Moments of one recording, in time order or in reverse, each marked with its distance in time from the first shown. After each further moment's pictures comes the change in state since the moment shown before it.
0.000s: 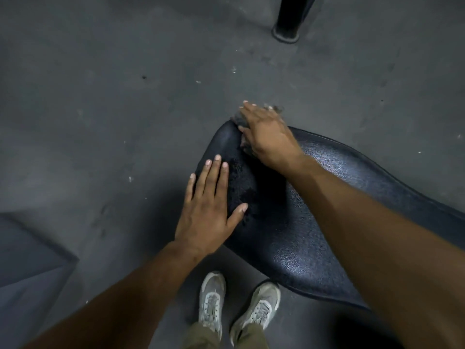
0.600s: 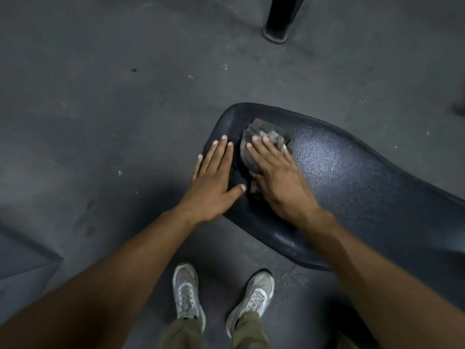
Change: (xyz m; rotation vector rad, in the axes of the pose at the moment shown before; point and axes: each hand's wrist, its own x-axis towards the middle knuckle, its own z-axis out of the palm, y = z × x) left_hand 0.008 -0.021 -0.015 -0.375 -0.229 0.085; right_hand -0.134 -0.038 0.034 -0.019 0.026 -0.009
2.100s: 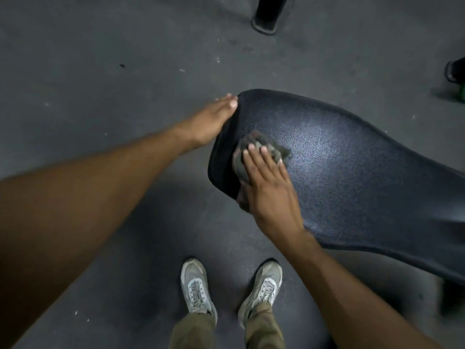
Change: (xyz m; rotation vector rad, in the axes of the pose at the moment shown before) left_hand 0.065 -0.038 -0.086 -0.426 -0.132 0.016; right_hand -0.023 -0.085 0.051 -0.131 0.203 0.197
